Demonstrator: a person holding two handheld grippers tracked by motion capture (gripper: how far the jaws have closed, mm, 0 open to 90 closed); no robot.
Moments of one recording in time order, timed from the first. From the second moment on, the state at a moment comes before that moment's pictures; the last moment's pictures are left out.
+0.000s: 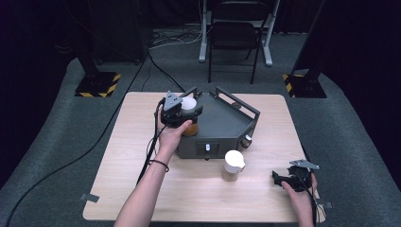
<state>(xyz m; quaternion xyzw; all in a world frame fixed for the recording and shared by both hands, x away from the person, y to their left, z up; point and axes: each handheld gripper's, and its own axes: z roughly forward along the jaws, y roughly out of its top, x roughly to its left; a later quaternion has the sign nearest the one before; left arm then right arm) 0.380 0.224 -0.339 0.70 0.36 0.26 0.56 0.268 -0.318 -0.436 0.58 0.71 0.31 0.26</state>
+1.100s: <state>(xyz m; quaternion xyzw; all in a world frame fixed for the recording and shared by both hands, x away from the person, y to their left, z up) 0.324 0.288 -0.349 0.73 0.33 0.27 0.53 0.268 -0.318 -0.436 0.58 0.71 0.31 0.26</state>
